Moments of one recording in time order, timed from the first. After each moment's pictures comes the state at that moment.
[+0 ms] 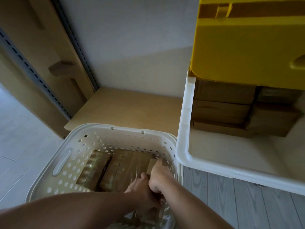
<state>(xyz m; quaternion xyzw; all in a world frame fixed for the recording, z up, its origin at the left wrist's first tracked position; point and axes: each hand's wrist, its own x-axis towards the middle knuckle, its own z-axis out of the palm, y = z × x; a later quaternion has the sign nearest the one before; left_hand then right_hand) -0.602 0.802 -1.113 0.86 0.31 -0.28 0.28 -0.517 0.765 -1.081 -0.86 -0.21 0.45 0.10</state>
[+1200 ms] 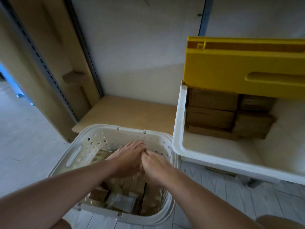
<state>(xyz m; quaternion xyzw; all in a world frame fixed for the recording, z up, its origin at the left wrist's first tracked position) -0.627 0.859 -1.040 0.98 0.17 -0.09 0.10 -0.537 0.734 -1.015 -0.80 -0.56 0.23 0.05</state>
